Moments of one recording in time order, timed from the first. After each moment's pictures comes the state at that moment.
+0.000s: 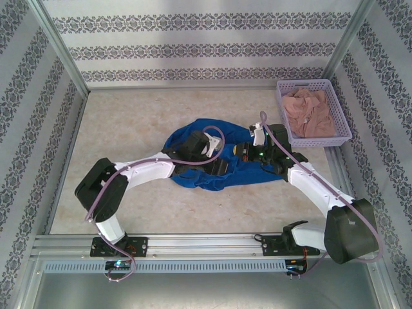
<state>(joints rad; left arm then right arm) -0.74 1.73 1.09 -0.13 0.31 -0.38 0.29 1.24 0.74 -0.16 -0.56 0.47</state>
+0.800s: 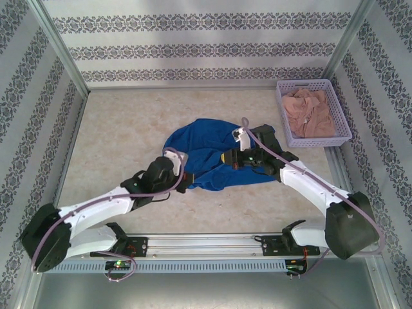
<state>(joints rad) -0.74 1.10 0.51 -0.02 0.11 -0.54 0.43 1.29 0.79 -0.19 -0.59 0.34</state>
